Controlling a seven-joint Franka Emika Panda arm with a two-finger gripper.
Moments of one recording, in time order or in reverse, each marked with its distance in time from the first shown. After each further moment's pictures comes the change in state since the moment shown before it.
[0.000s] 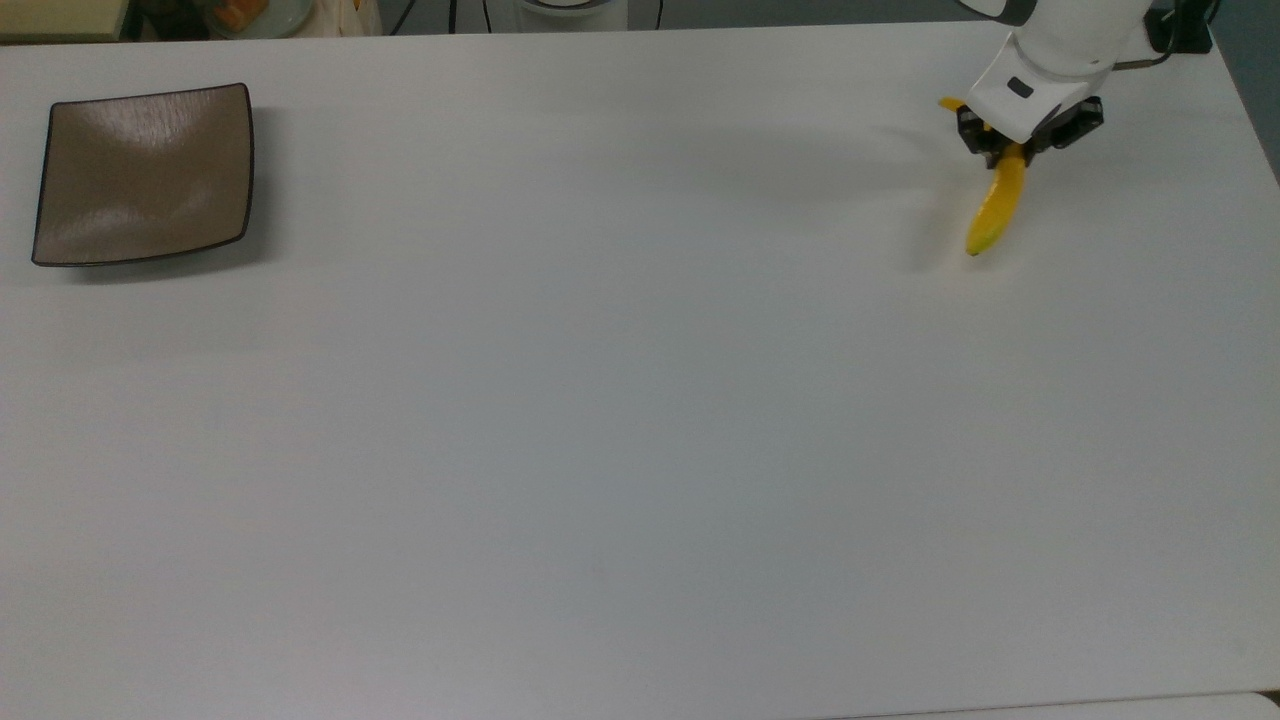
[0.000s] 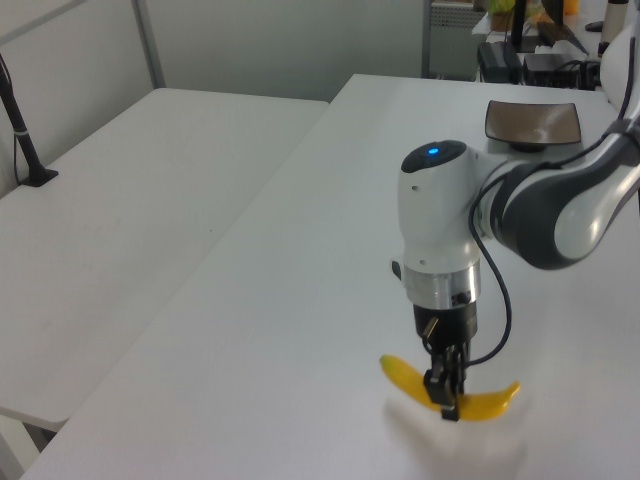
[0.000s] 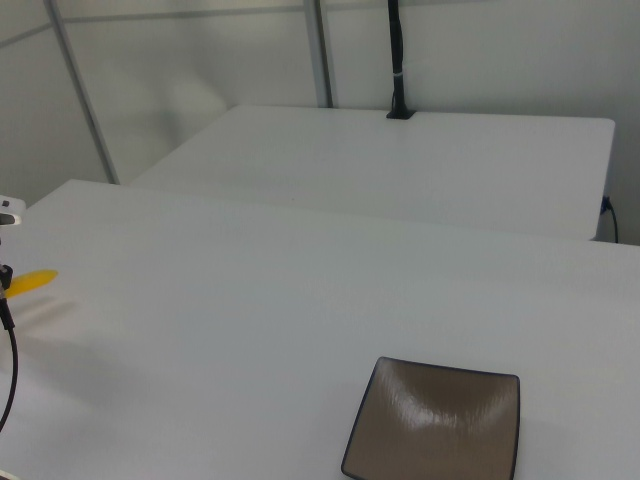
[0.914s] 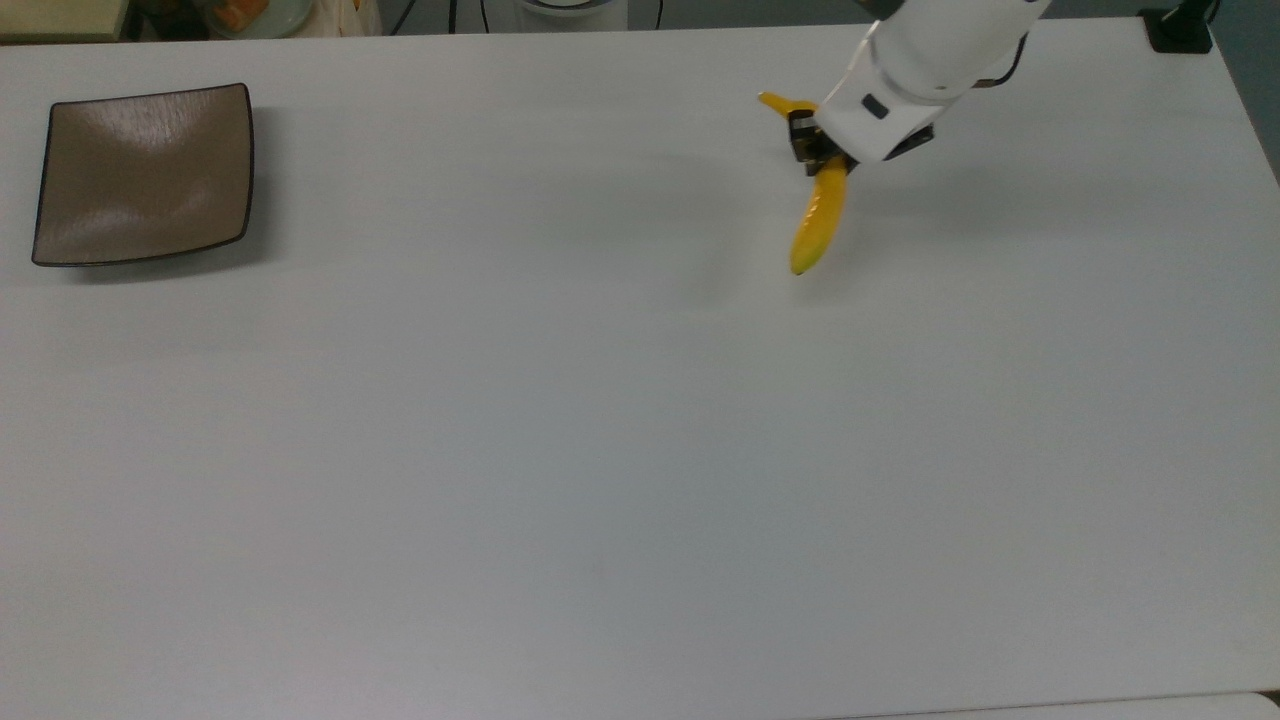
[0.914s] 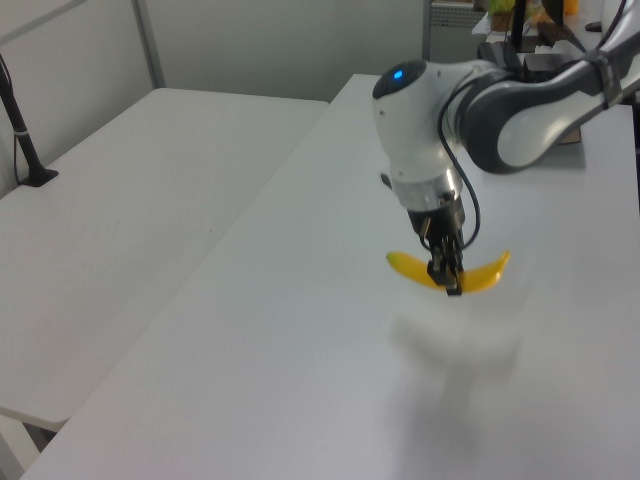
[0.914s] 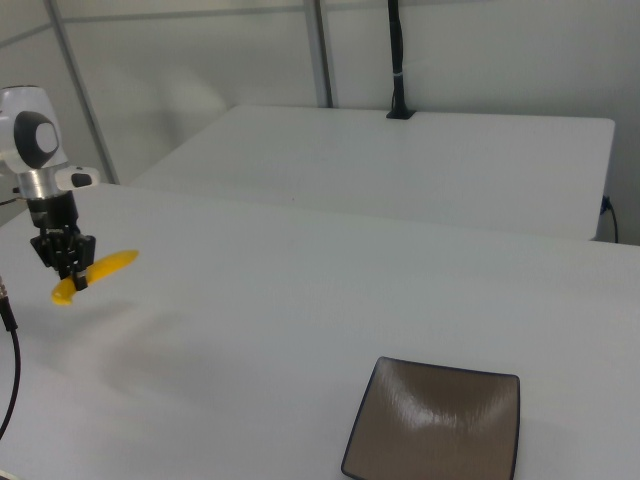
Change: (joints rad) arm -0.118 -0.128 -0.145 0.021 -0.098 -0.361 -0.292
